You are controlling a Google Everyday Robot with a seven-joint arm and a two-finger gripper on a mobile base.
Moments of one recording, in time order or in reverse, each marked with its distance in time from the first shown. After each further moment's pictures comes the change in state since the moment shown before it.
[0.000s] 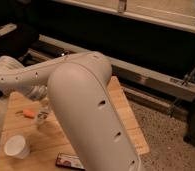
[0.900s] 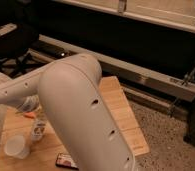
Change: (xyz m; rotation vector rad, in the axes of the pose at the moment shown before) arm -0.041 0.033 -0.003 0.077 0.060 -0.367
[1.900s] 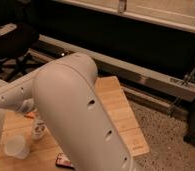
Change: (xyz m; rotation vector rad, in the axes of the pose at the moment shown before) arm -0.006 -0.007 -0.005 0.062 0.030 -0.013
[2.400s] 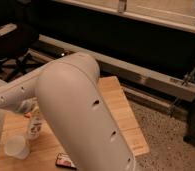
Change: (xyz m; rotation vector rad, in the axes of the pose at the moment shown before) arm 0.000 -0.006 -0.008 0.063 -0.014 -0.010
